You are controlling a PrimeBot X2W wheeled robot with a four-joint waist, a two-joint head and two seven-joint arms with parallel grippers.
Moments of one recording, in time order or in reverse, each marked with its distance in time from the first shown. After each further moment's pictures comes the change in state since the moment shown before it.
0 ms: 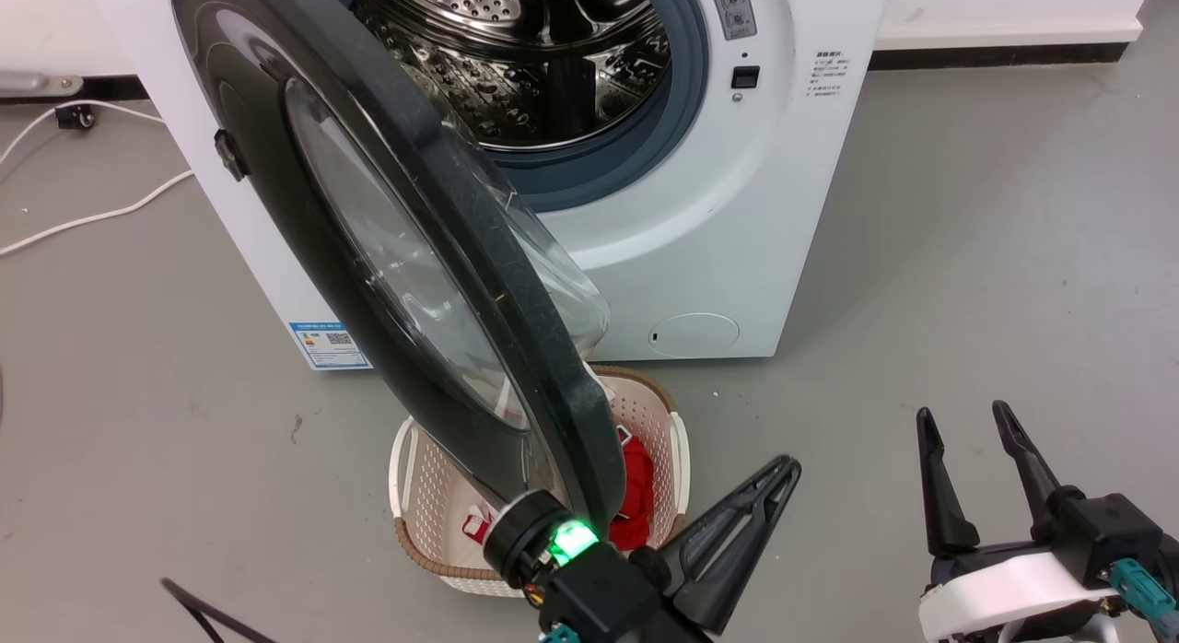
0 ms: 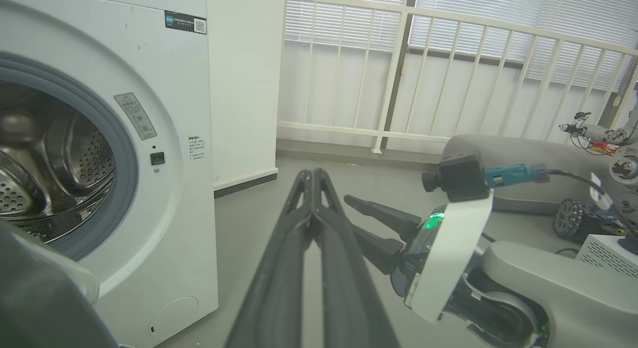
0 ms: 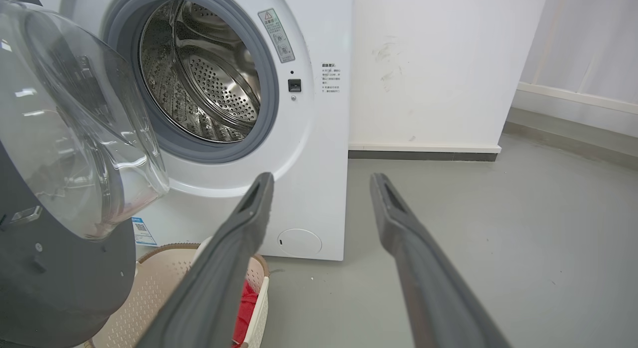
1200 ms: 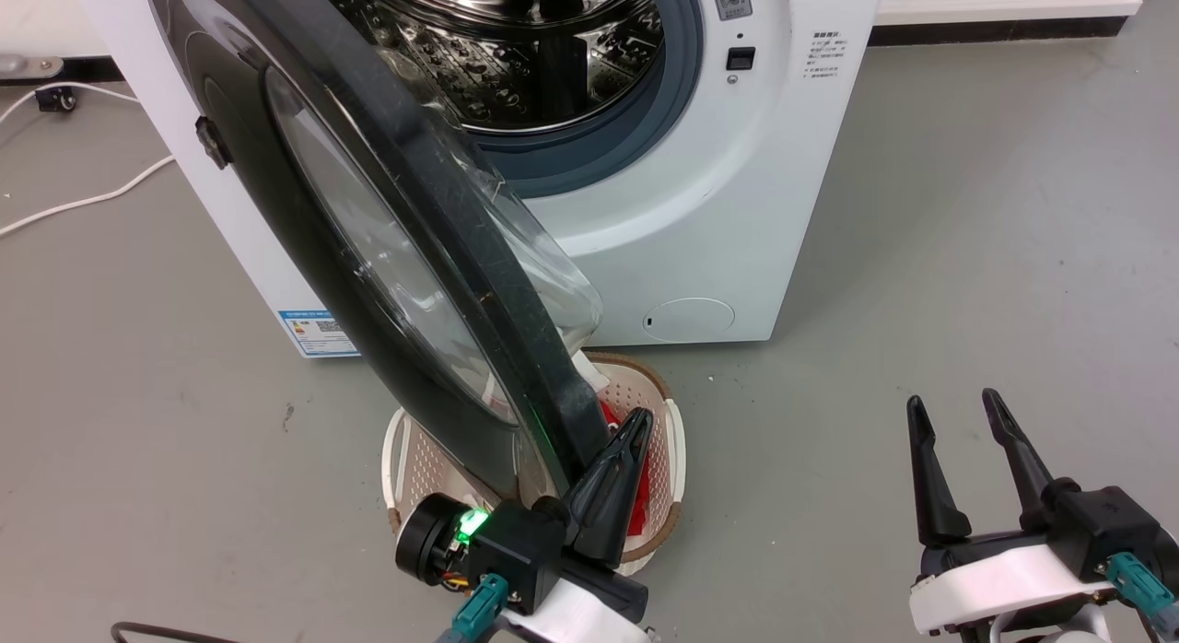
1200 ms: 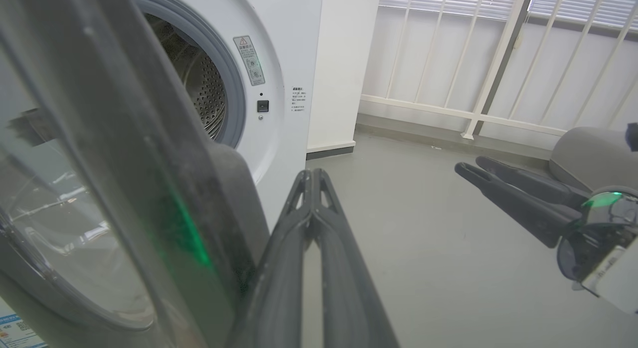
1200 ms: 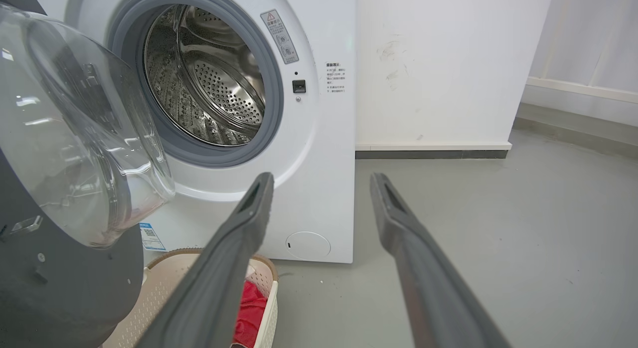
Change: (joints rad) left arm -0.022 0.010 0.125 0.231 0.015 0.178 -0.125; right arm -0.021 0.000 0.023 0.010 0.032 0.000 -0.024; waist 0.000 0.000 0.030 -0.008
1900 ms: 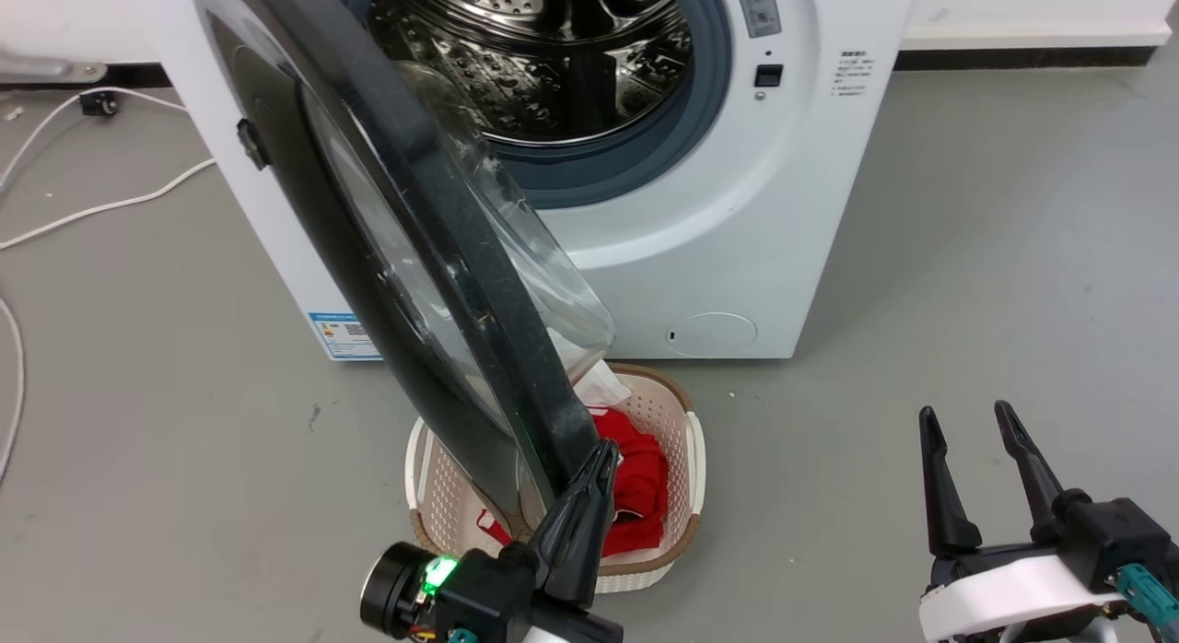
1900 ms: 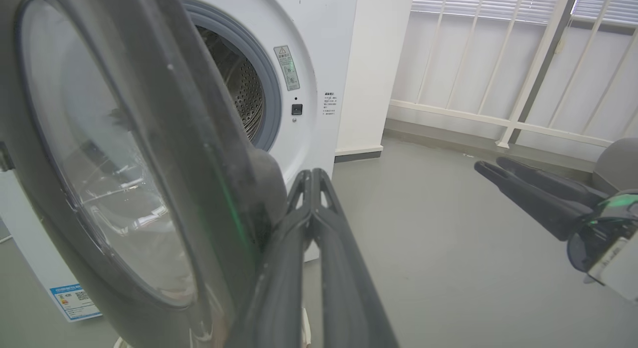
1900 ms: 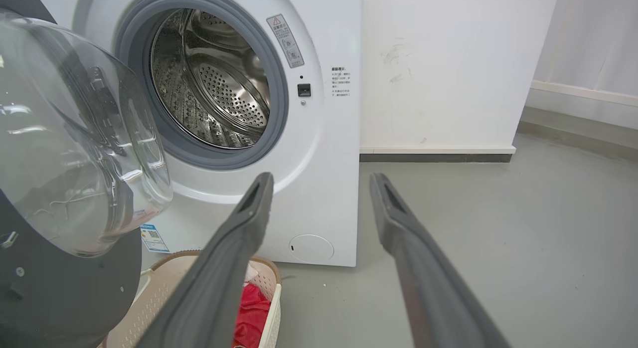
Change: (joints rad) left arm 0.104 0.043 0.005 -0.120 0.020 0.085 0.019; right arm 0.017 0.000 -0.018 -0.002 -0.001 0.000 0.000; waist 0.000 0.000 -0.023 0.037
